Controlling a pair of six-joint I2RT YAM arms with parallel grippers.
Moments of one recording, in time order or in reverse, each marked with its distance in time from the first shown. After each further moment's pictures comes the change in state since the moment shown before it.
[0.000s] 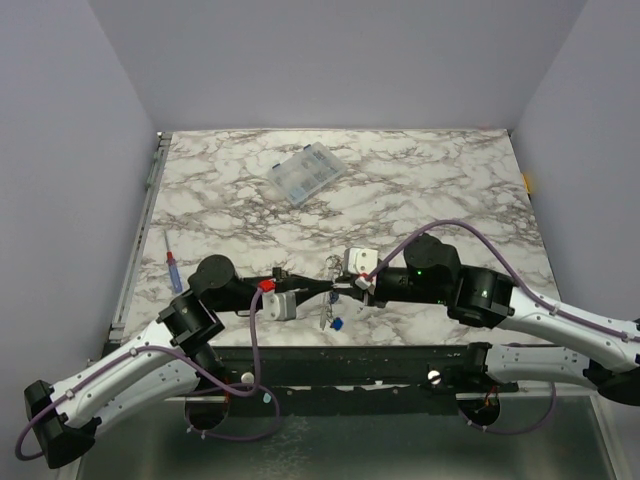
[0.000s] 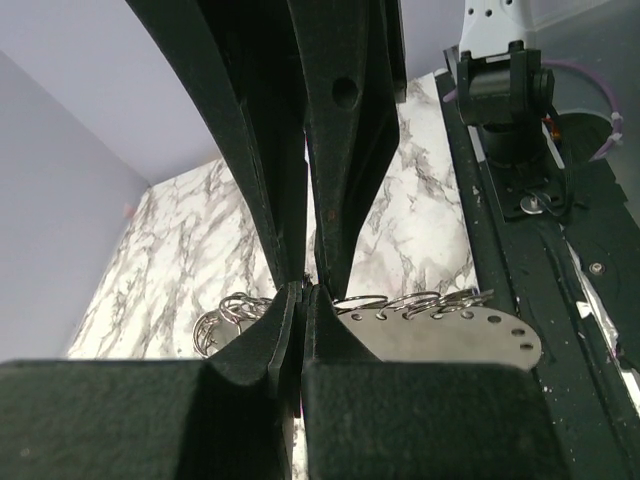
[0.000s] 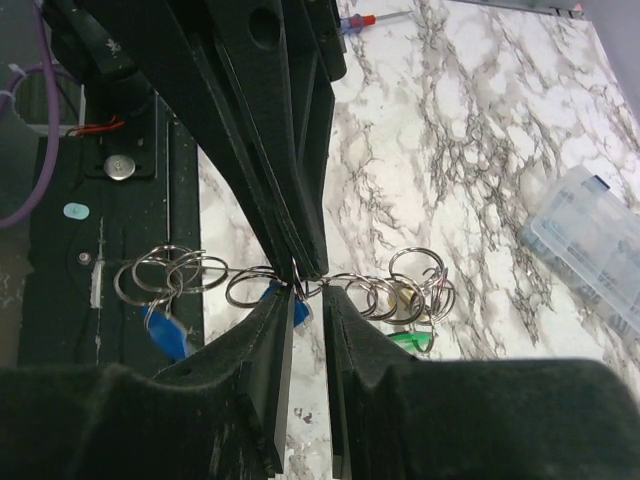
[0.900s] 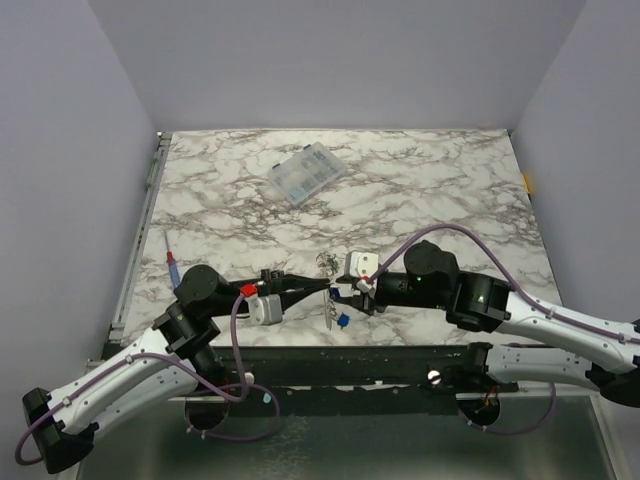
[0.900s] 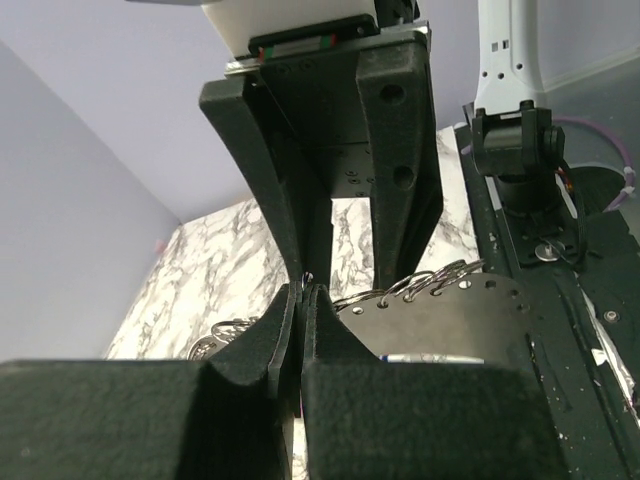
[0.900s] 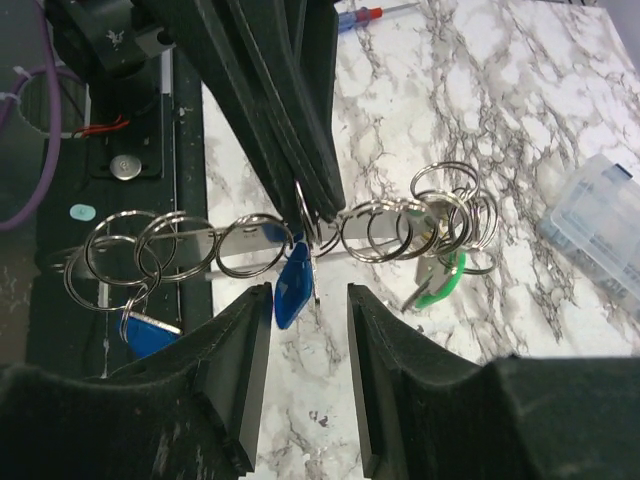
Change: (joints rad) left arm 0.000 -0.069 -0.051 0.137 -0.022 -0.074; right arm 0.001 -0.015 -0.073 0.072 0.000 0.032
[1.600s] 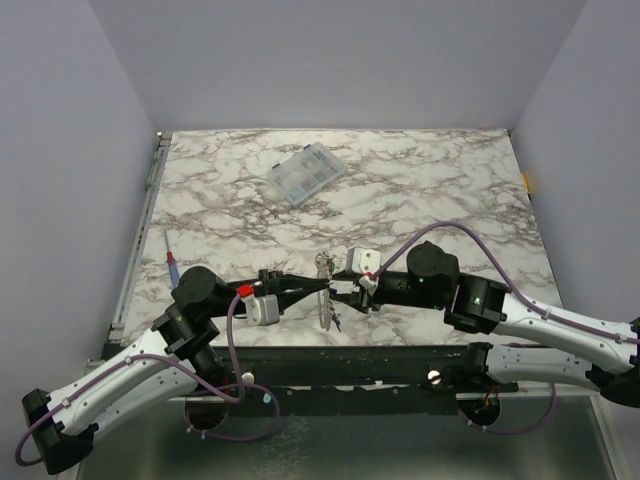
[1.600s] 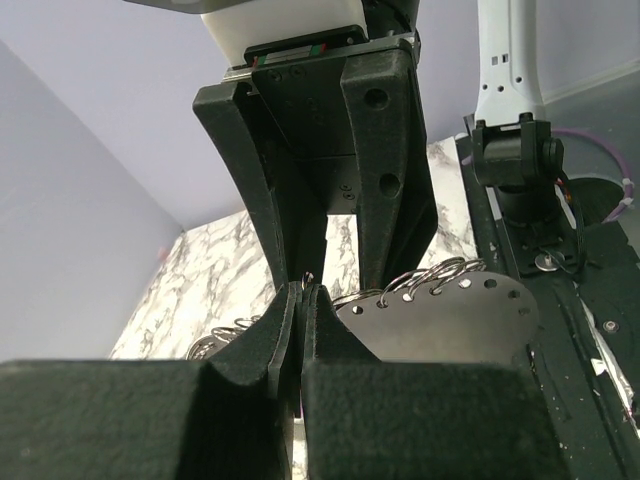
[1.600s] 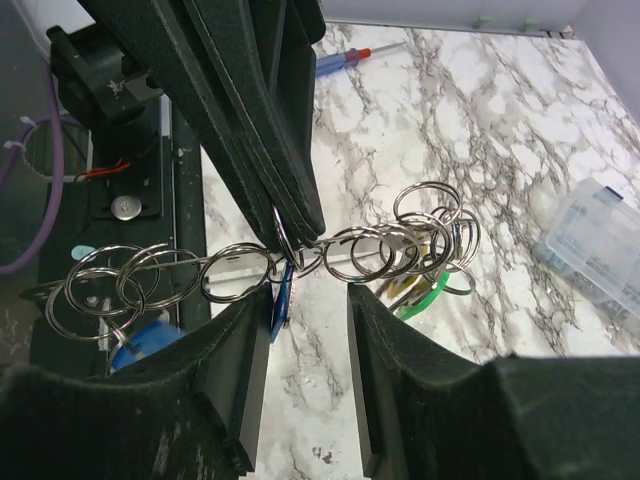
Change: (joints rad) left arm 0.000 -0.017 -0.005 0.026 -0.001 -0.019; right arm 0.000 -0.010 -0.050 0.121 0.000 0.044
